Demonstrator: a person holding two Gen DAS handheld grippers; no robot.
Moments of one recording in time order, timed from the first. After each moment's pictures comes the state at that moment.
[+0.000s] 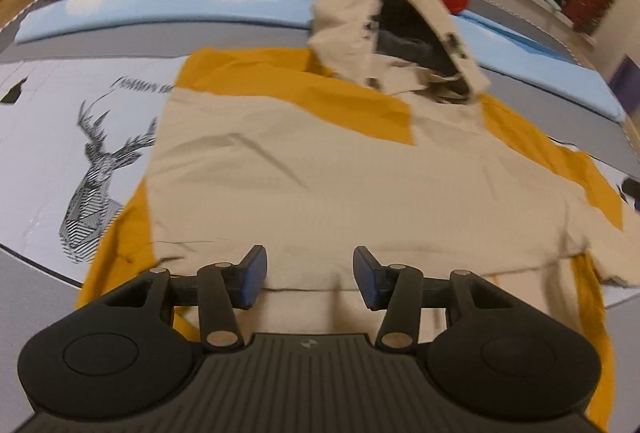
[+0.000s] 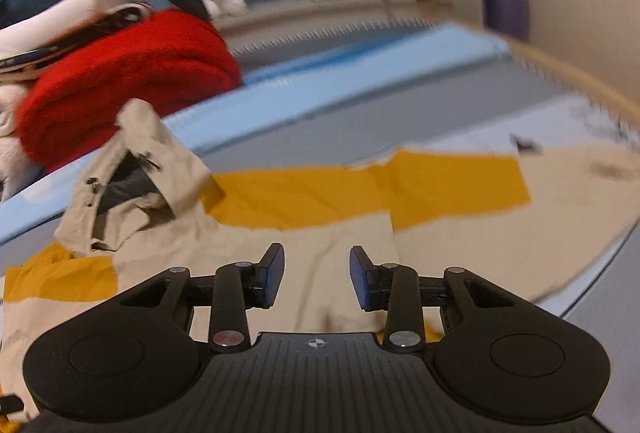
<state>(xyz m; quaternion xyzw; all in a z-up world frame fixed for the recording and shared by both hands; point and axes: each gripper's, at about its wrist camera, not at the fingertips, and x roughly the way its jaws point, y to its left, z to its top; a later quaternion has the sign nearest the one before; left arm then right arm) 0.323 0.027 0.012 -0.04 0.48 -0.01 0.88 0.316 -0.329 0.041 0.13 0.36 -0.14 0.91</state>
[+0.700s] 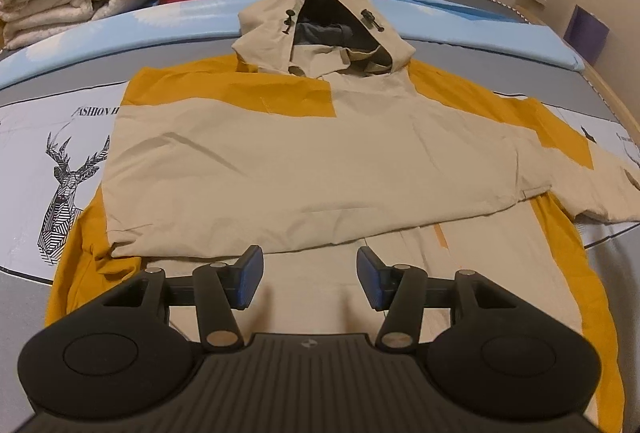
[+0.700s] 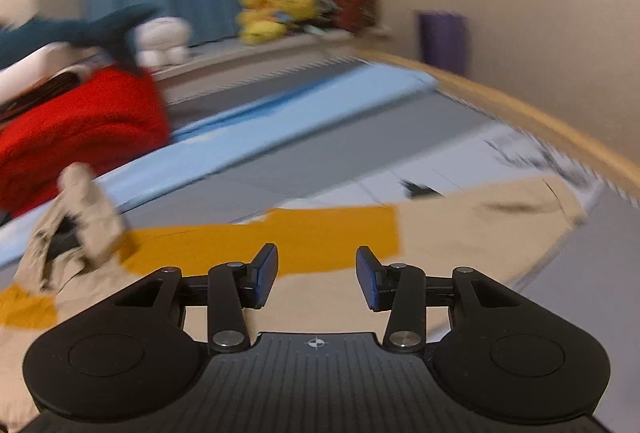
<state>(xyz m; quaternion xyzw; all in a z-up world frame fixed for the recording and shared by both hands) 0.284 -0.021 0.009 0.02 0.46 -0.06 0.89 0.252 -0.481 0.062 0.16 0.33 -0.21 0.91</state>
